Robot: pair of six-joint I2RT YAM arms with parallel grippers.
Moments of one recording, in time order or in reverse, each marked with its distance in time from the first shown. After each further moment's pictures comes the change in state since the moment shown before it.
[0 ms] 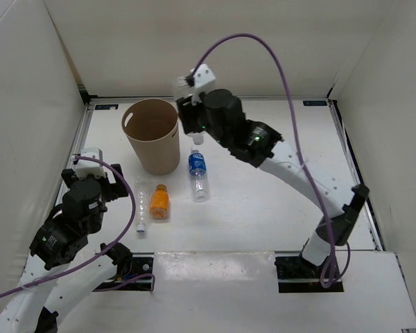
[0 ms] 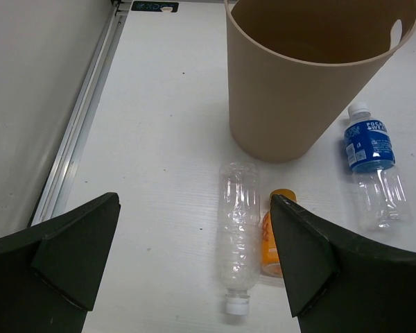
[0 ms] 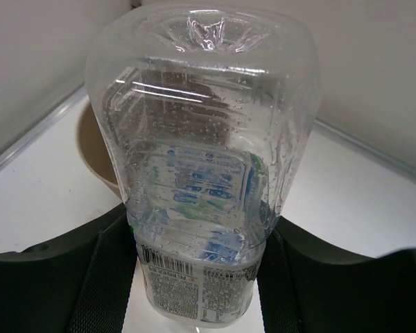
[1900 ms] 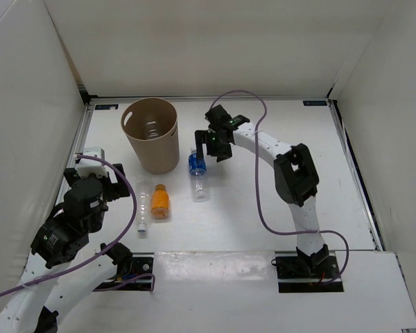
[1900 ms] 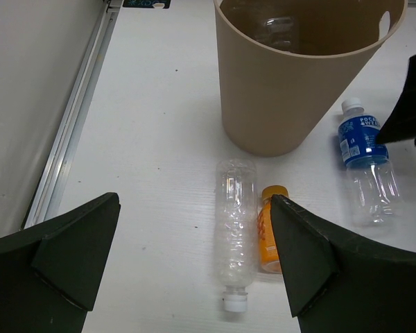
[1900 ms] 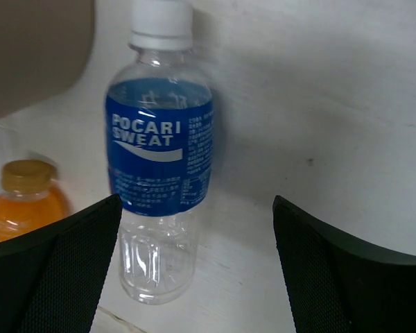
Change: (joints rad) left arm 0.000 0.009 0.000 0.001 0.024 -0.006; right arm -0.335 0.492 -0.067 -0.268 -0.544 0.378
